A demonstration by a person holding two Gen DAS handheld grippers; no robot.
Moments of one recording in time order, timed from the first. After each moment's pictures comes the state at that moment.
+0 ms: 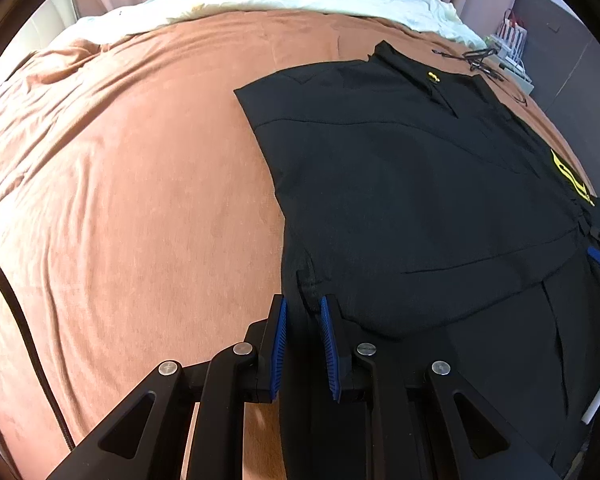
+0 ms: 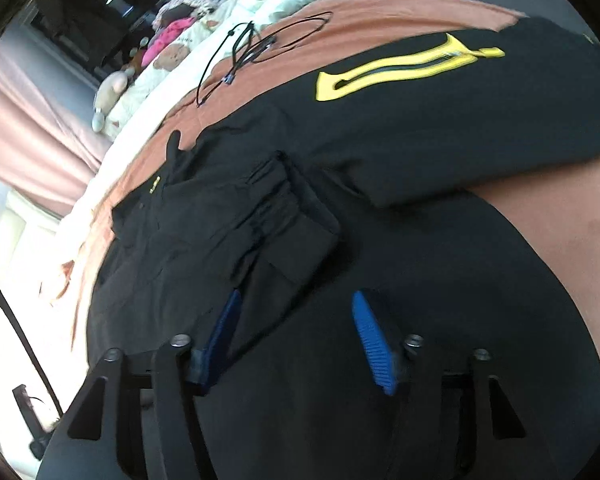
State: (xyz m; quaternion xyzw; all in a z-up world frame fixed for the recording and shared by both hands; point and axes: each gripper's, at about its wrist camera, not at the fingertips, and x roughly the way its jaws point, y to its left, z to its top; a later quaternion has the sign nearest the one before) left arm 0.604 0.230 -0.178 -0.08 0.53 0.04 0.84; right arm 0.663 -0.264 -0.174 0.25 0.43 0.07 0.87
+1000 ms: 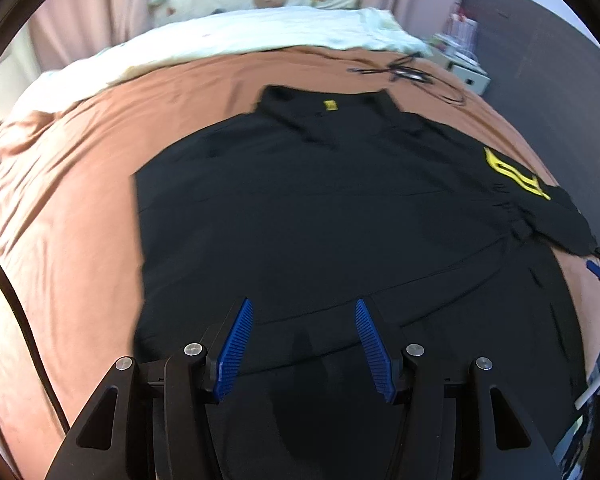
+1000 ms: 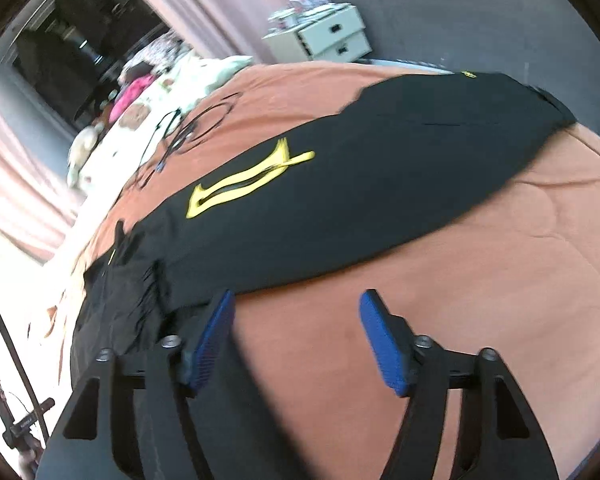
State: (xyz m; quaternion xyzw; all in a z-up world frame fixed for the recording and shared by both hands) left arm 0.634 0.092 -0.108 -0.04 0.50 -0.02 0.87; right arm 0.572 -0.474 -0.145 0.30 0.37 -0.01 0.88
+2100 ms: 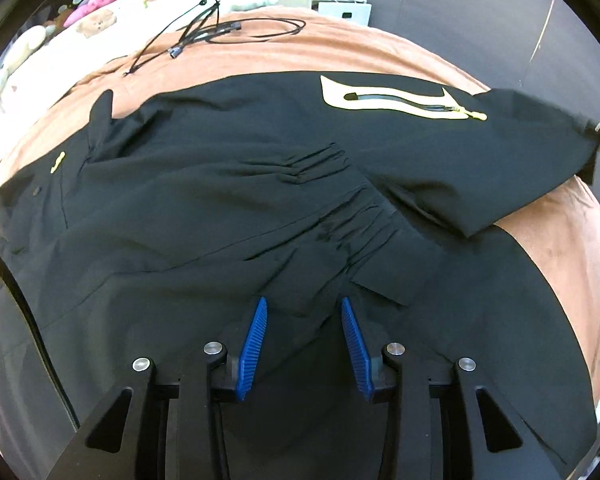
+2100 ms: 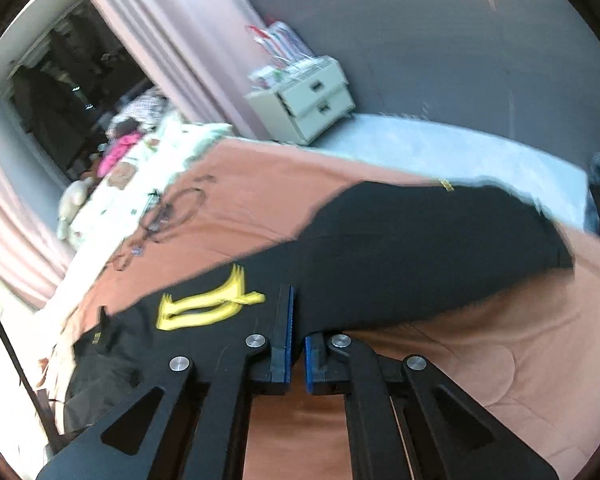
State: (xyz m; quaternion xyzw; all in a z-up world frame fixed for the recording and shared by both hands) left arm 0.756 -0.164 -0.194 0.07 0.51 -0.17 0.84; right arm 0.612 -0.469 -0.075 0.25 0.28 -0.02 0.93
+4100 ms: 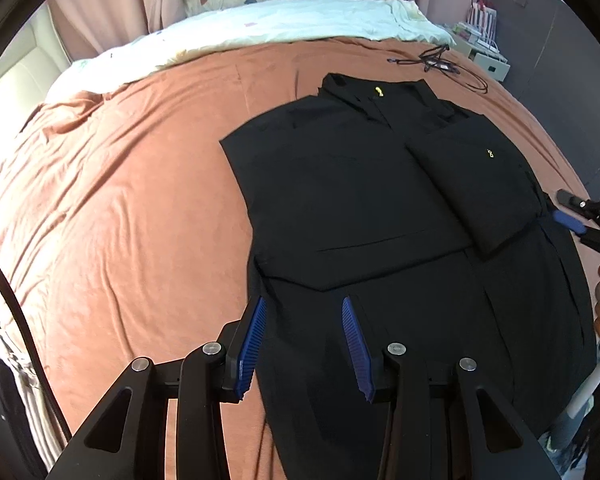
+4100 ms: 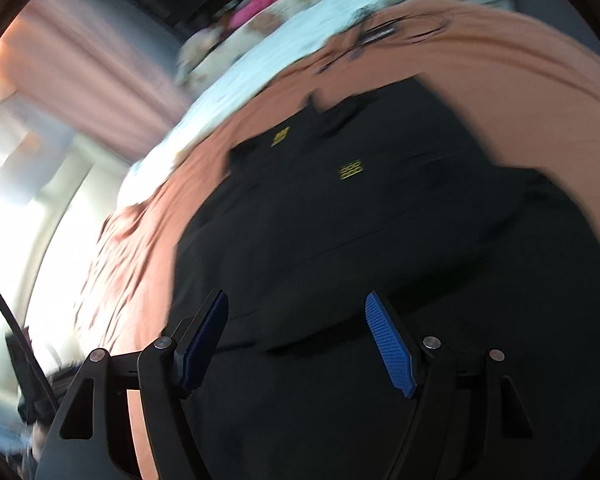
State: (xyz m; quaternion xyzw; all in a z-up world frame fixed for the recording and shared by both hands) left arm 0.545 0.174 -0.069 -0.02 0.53 0.03 0.85; right arm 0.612 -0.272 -0.081 0.25 0.42 0.18 0.85
